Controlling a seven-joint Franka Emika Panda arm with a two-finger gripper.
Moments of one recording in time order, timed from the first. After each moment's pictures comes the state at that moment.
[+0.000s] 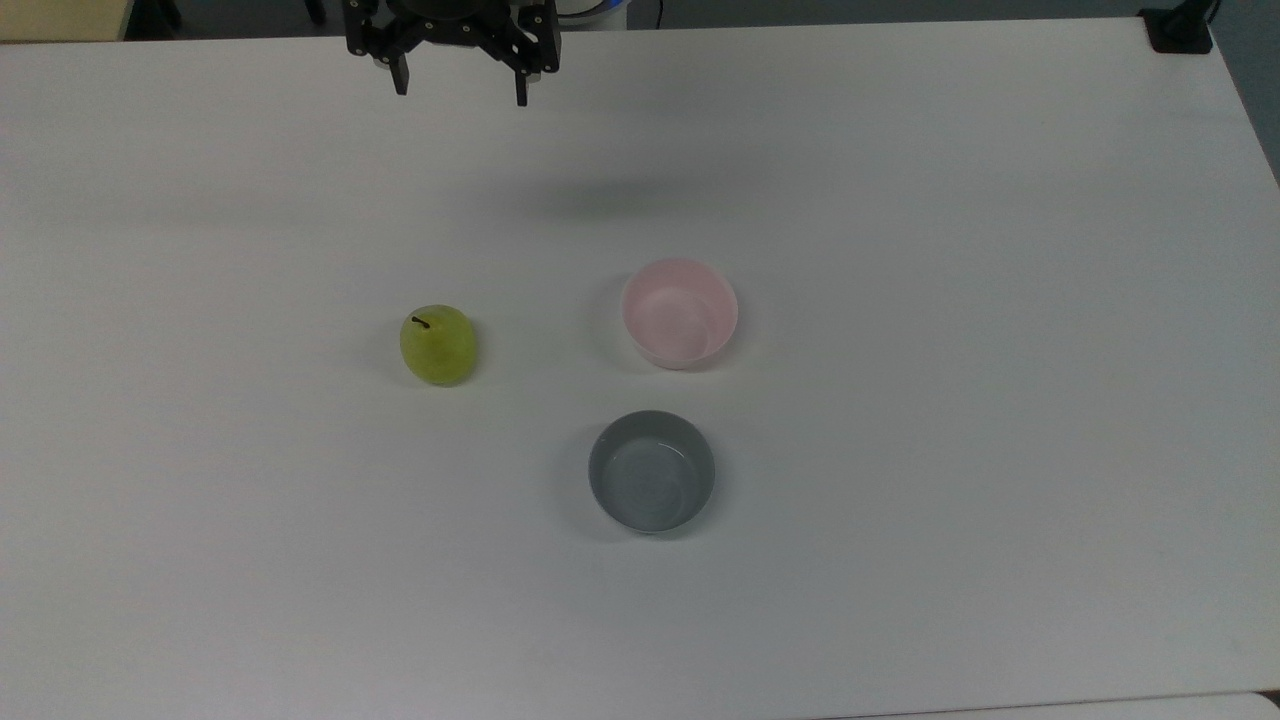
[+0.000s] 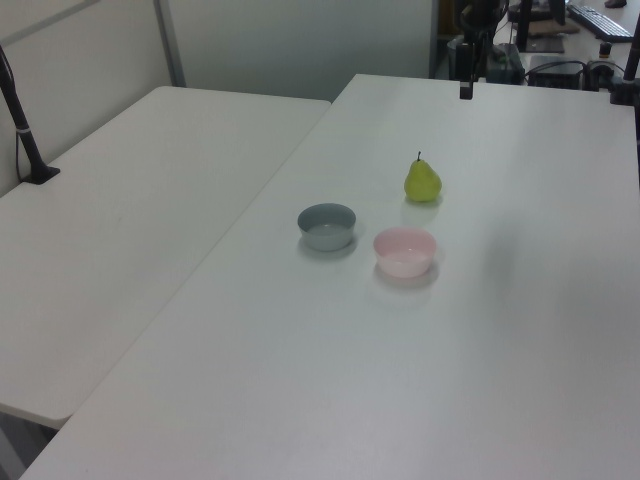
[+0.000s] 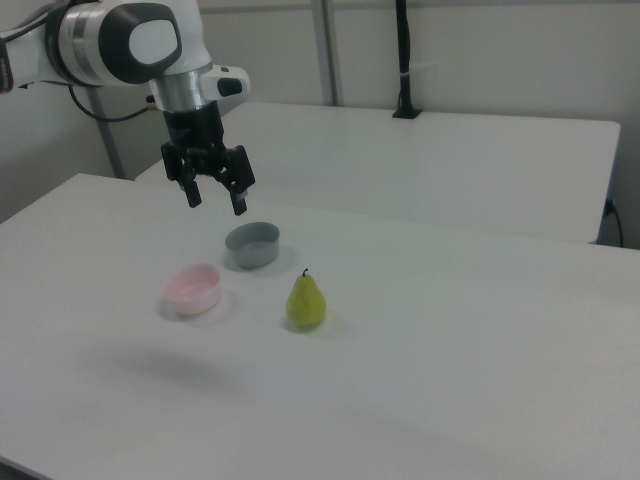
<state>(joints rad) 0.11 0.06 -0.13 -1.63 -0.07 1.66 0.01</state>
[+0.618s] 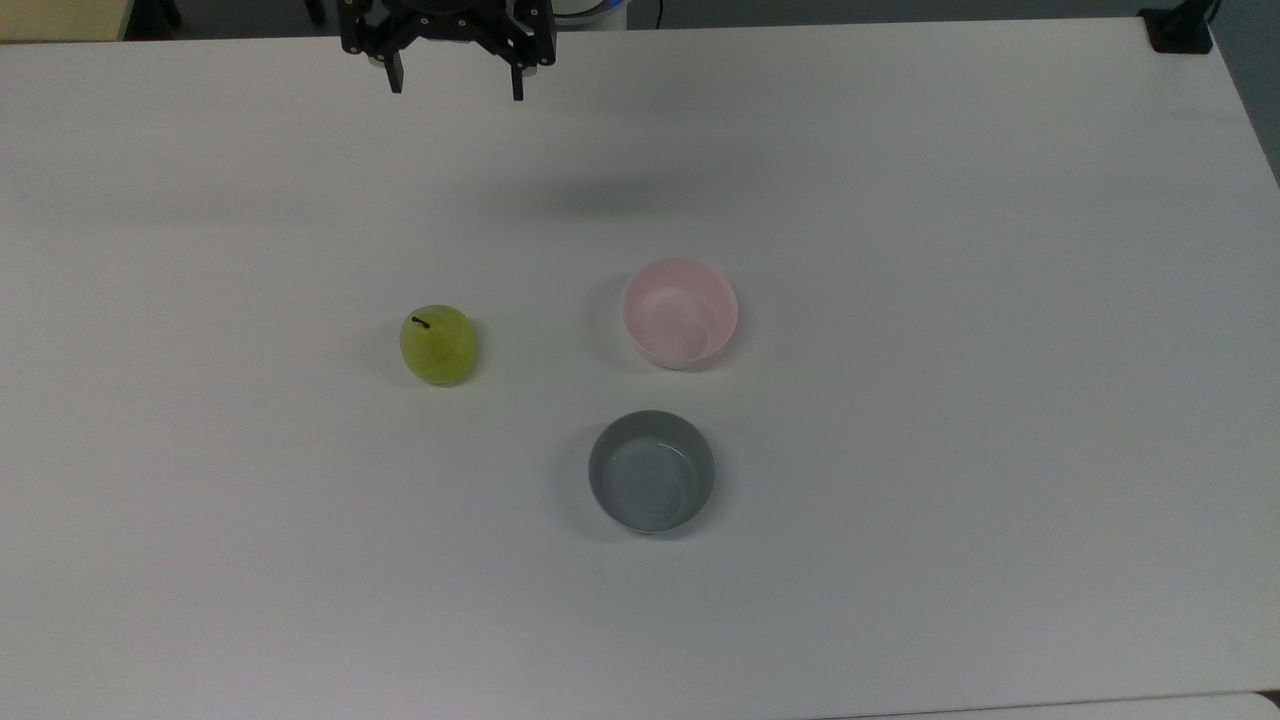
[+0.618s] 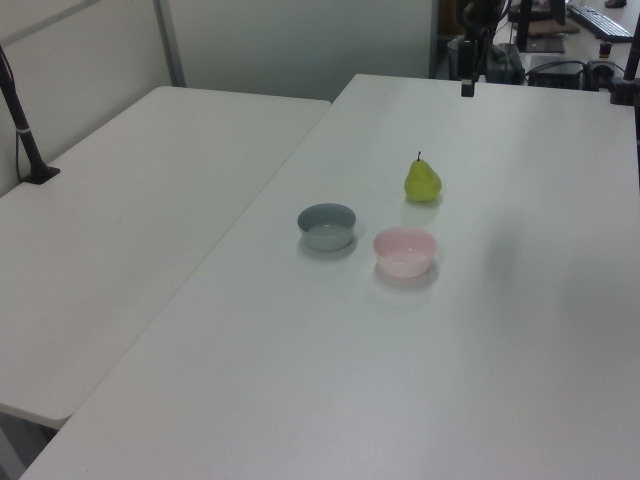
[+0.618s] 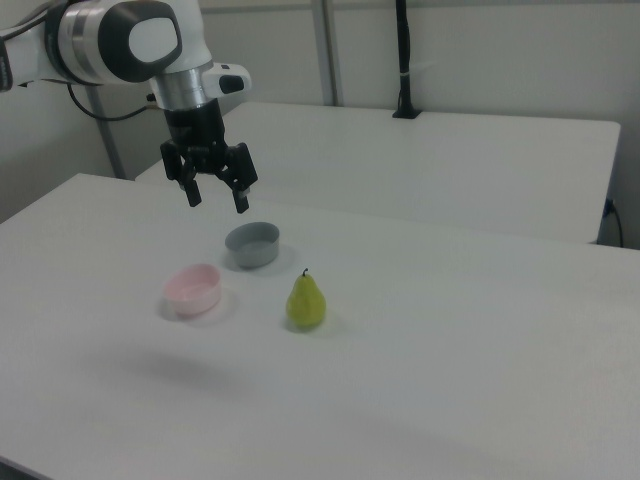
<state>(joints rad) 0.11 0.05 -0.13 -1.63 -0.07 1.66 -0.04</state>
